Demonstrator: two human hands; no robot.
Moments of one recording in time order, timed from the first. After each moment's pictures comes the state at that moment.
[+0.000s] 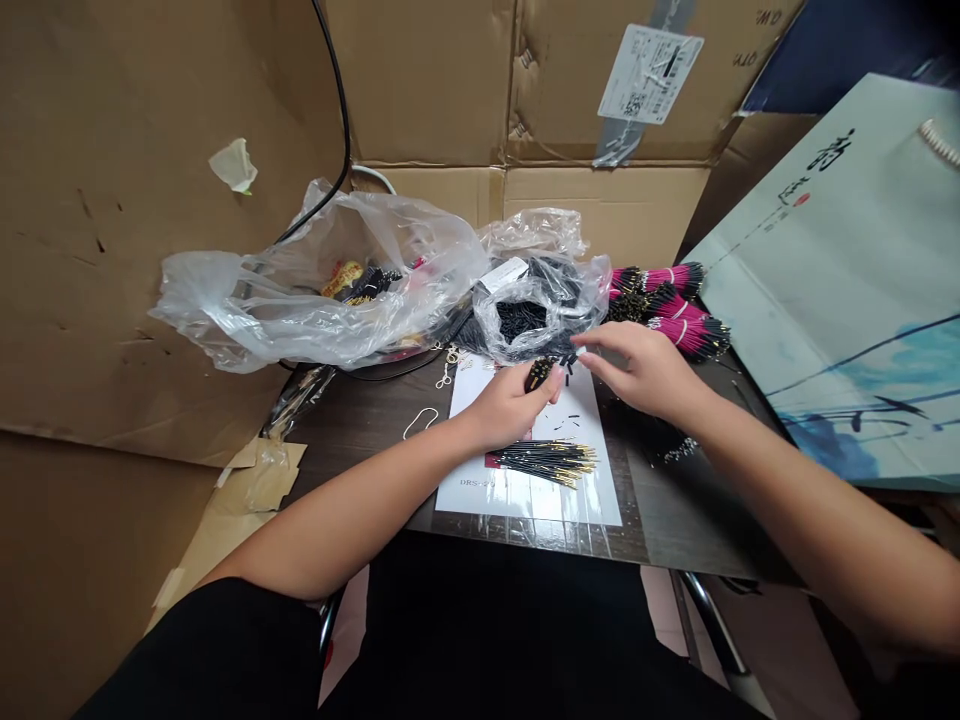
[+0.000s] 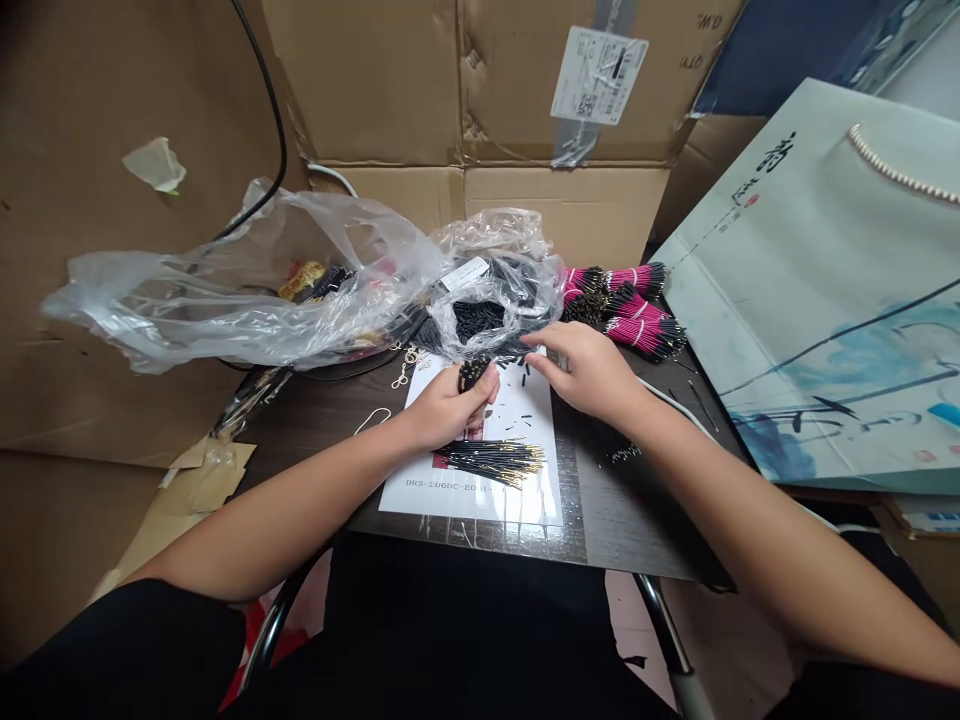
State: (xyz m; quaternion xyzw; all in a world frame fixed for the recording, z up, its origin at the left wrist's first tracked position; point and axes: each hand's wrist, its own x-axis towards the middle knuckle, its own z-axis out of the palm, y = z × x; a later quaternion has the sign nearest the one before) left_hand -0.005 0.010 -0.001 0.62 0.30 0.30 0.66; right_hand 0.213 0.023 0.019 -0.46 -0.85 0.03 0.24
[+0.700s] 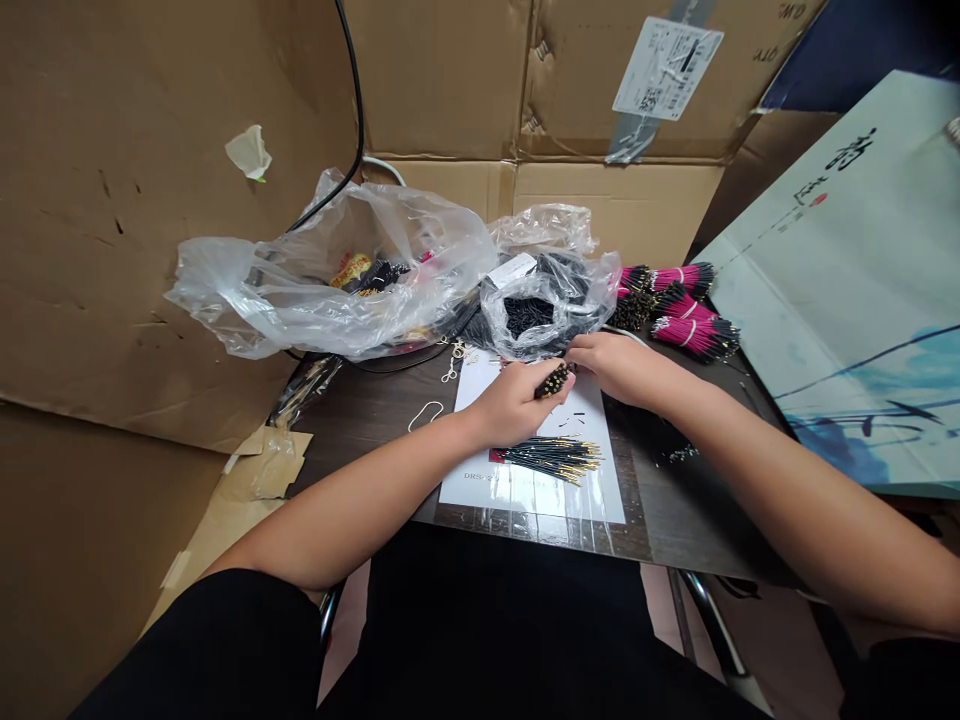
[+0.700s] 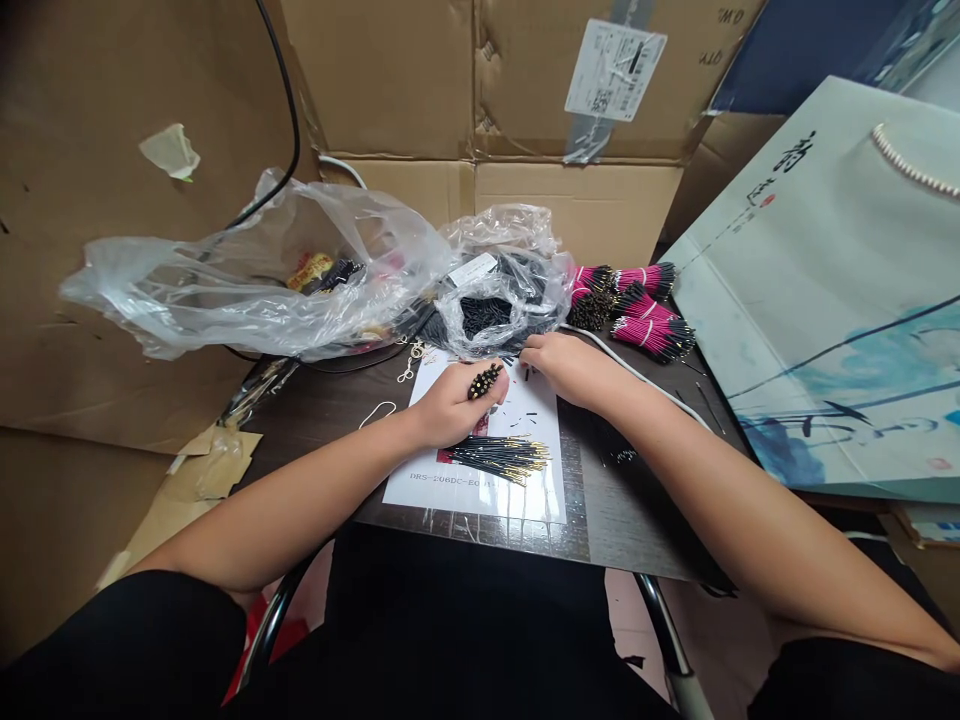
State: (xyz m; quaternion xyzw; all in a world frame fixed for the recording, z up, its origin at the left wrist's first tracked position) left_hand -0.011 0.012 0.000 0.79 0.29 0.30 0.45; right_hand 0.209 0.054 0.000 -0.36 -0.93 -0.01 0.03
